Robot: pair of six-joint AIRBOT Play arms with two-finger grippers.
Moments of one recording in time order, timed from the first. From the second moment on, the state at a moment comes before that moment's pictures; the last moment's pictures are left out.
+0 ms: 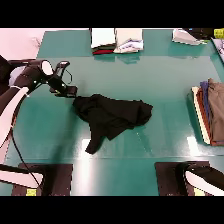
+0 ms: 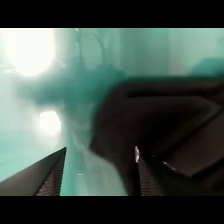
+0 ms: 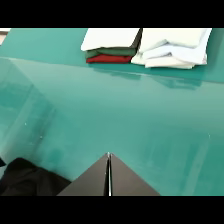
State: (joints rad) left arm -0.17 -1.57 1.35 1.38 -1.17 -1.55; right arm 0.12 -1.10 1.73 -1.23 1.18 1.60
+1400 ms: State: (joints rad) left arm -0.16 -1.55 1.46 1.34 -1.18 -1.44; right arm 0.12 -1.26 1.13 -1.28 1.24 1.74
